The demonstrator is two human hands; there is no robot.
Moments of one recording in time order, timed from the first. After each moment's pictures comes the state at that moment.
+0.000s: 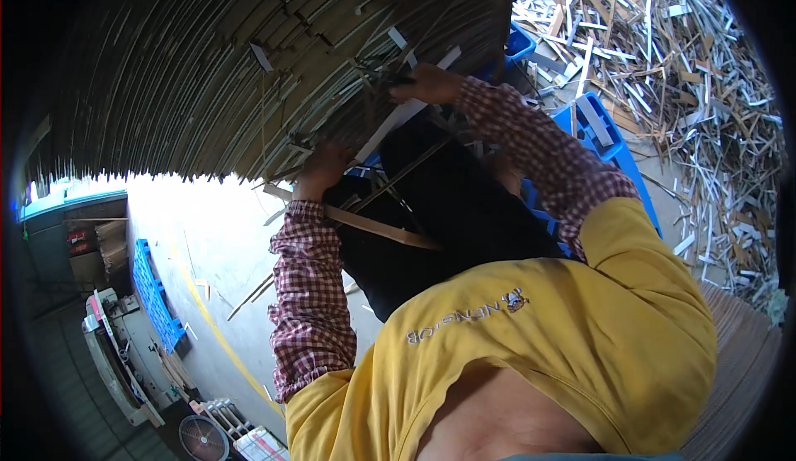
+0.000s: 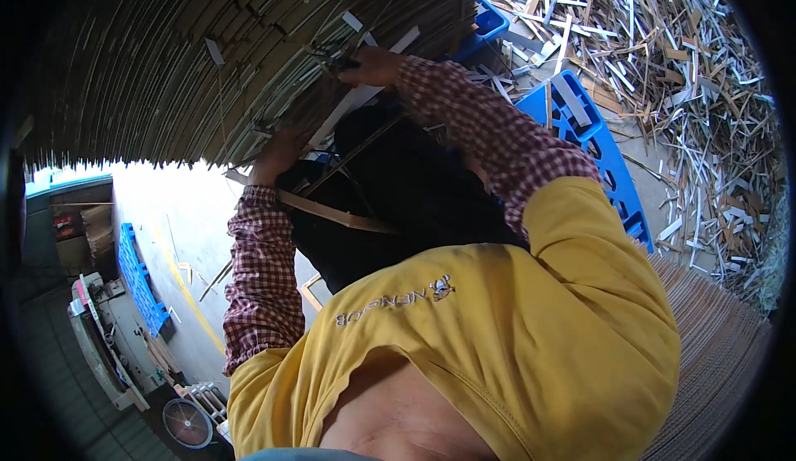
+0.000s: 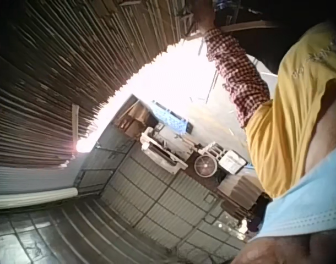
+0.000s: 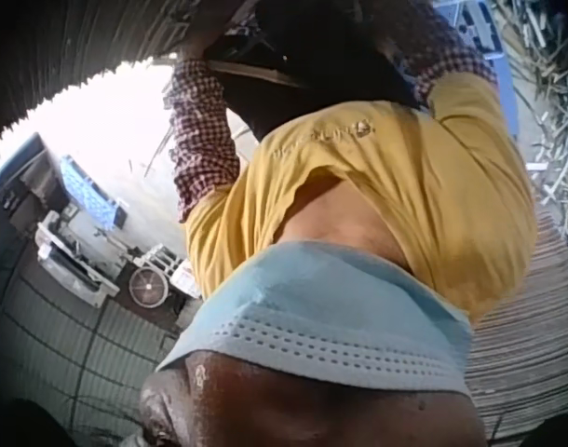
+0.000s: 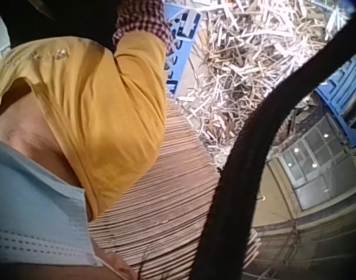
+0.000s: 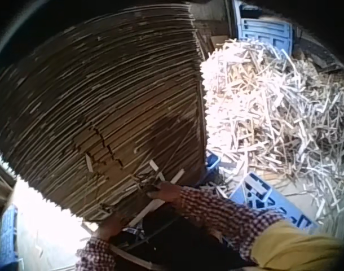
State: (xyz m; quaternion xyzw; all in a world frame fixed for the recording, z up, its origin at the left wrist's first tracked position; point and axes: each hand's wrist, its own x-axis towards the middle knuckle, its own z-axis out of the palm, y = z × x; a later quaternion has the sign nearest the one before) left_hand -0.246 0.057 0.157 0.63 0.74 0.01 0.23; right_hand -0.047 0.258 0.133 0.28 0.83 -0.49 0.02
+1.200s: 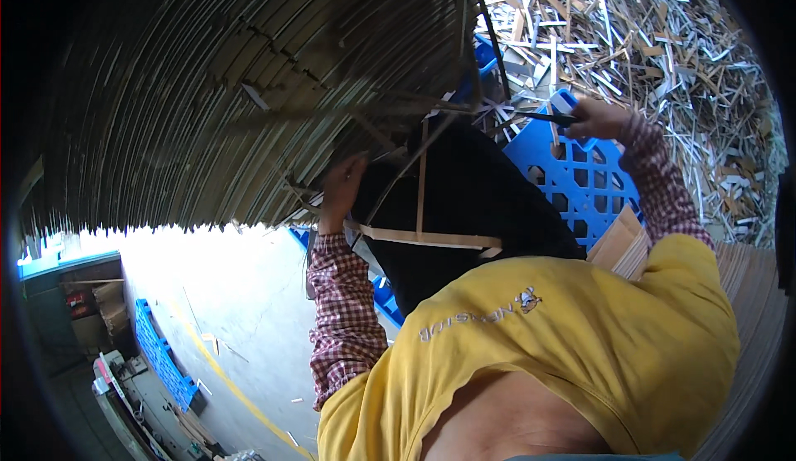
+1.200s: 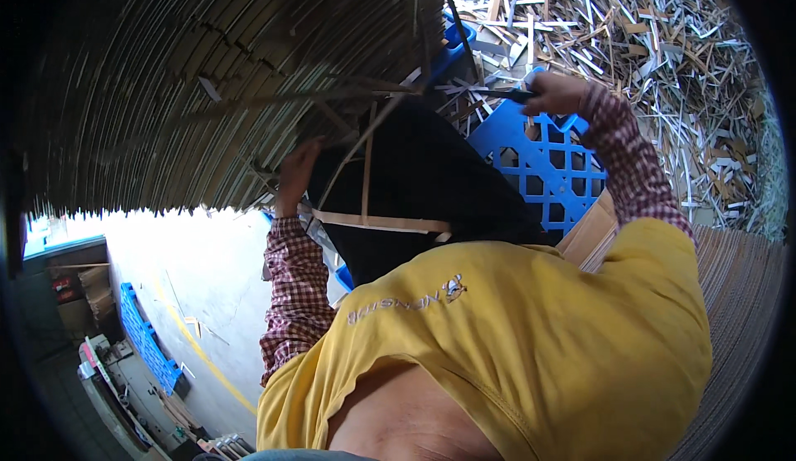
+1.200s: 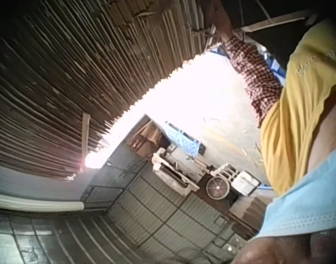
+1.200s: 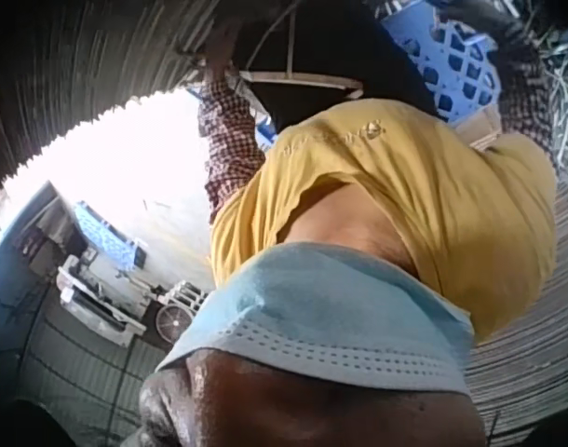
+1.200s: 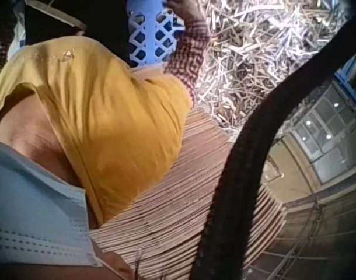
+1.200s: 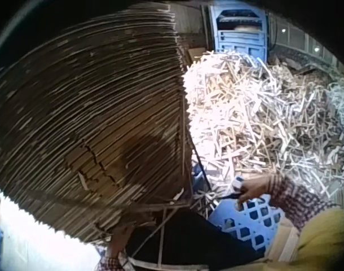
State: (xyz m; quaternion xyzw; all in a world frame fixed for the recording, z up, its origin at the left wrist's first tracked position) left_hand -0.220 0.071 0.144 0.54 0.68 0.36 0.35; right_hand 0.208 0.239 0.236 0.53 0.73 -0.41 0.13
